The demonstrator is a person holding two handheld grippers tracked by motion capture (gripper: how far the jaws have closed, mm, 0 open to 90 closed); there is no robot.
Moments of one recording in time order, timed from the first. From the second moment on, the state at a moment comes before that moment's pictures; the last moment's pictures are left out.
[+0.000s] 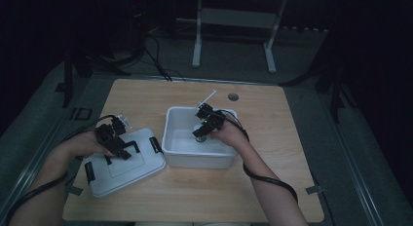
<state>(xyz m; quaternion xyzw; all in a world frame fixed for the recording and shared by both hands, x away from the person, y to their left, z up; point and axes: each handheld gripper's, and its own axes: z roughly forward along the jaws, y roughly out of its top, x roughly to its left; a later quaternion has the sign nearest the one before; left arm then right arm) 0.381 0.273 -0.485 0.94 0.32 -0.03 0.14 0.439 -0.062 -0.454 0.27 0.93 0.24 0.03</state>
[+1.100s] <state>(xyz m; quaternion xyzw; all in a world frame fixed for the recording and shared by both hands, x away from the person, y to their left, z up) 0.377 0.275 -0.480 0.94 0.32 -0.02 0.14 0.441 -0.046 -0.474 0.27 0.95 0.17 0.02</state>
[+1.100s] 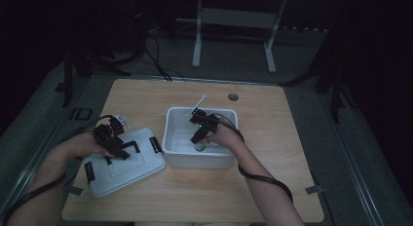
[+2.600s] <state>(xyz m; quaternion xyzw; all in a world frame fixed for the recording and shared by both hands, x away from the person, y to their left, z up) 0.382 0.269 -0.487 0.94 0.30 -0.01 0.13 0.403 -0.273 -0.447 0.36 0.84 0.39 0.11</state>
